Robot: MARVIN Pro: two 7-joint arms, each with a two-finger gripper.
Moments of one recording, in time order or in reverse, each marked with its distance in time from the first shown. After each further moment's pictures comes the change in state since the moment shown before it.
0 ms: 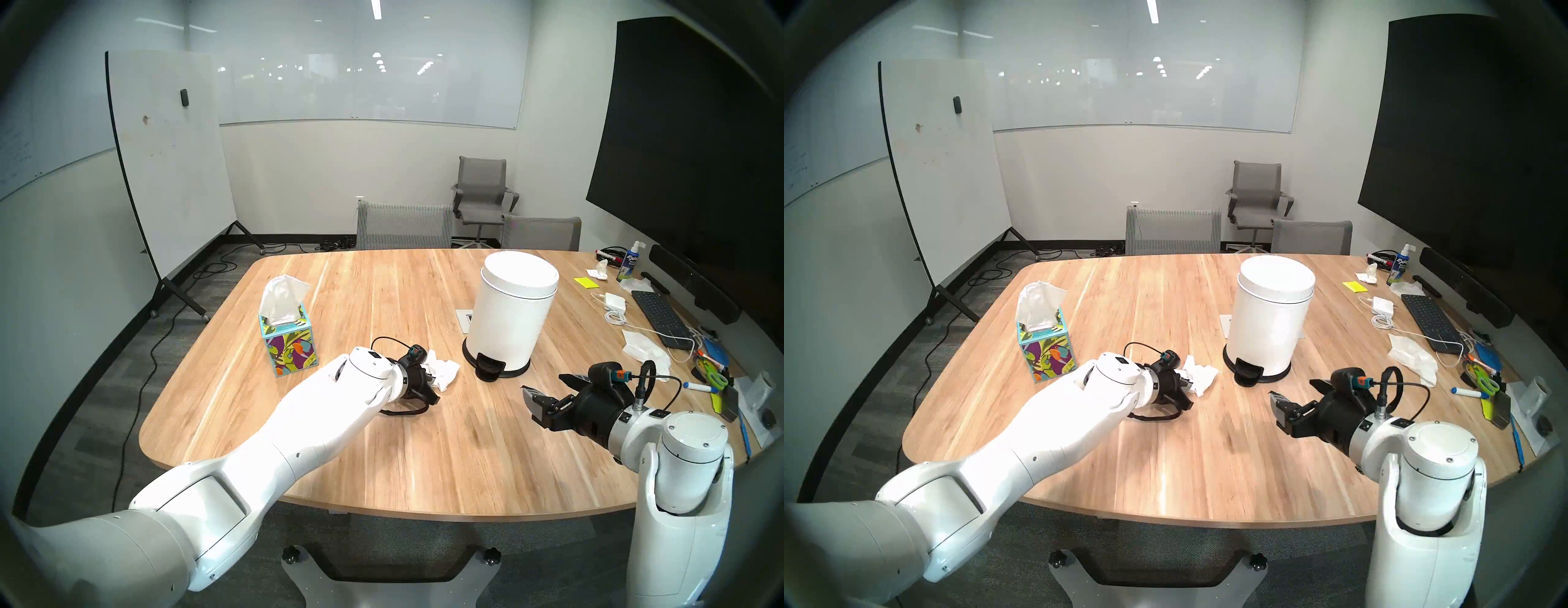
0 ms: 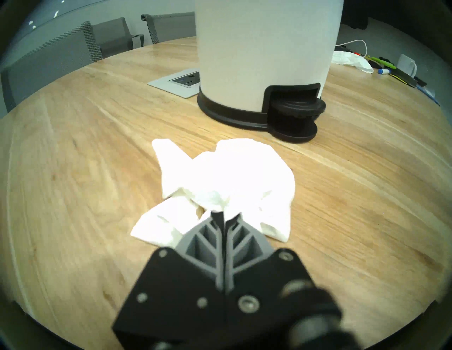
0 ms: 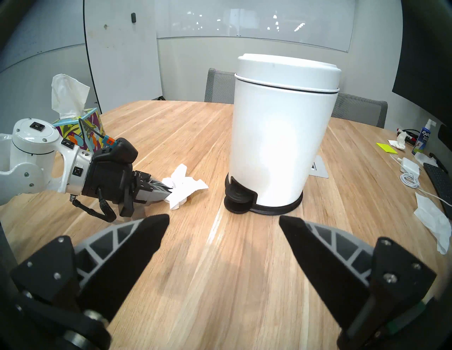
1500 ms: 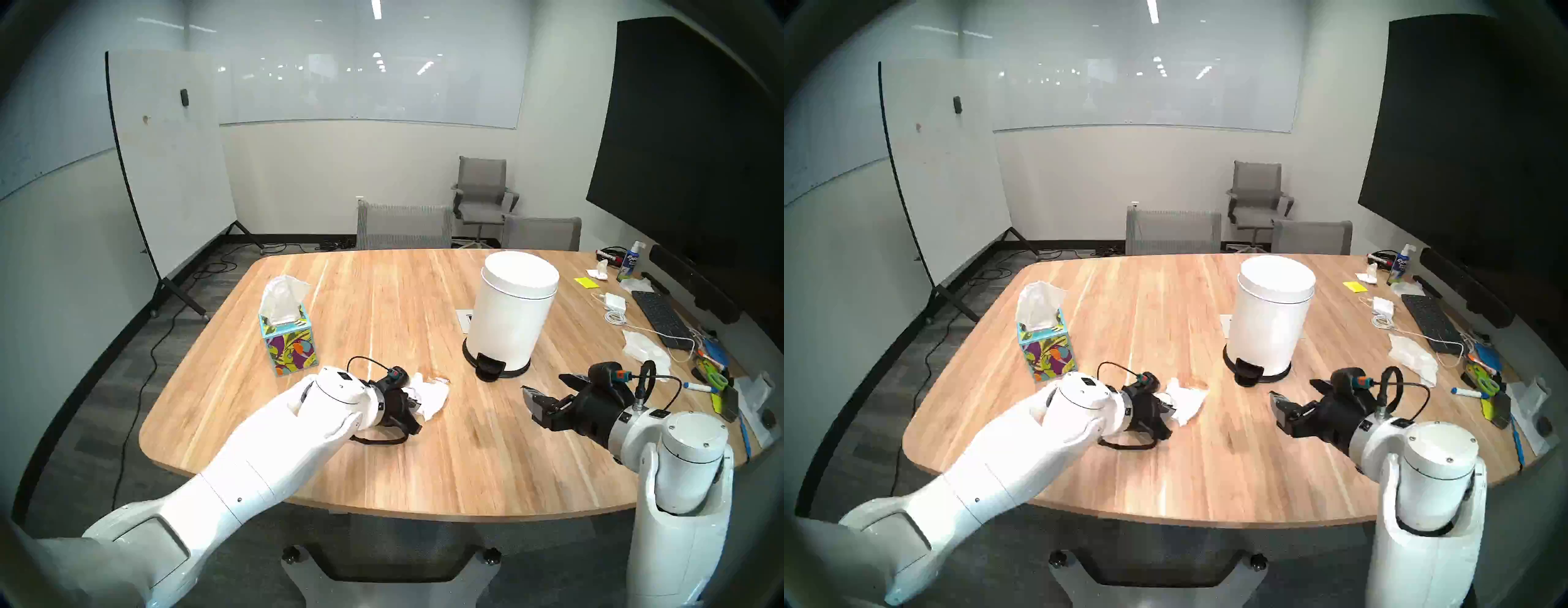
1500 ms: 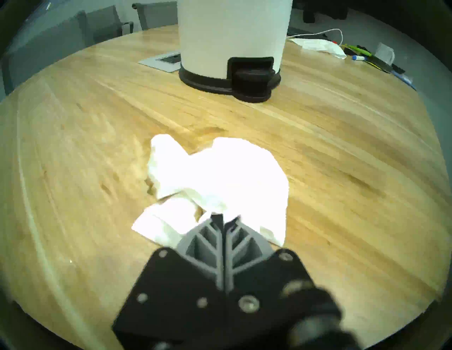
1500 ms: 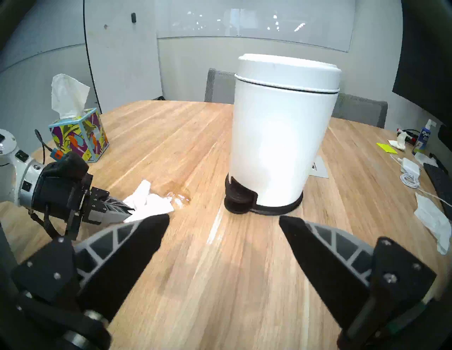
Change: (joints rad) left arm 0.210 0.167 -0.014 -0.409 -0.052 0.177 0.022; right arm 0.000 0.000 0.000 0.000 0.000 0.000 0.000
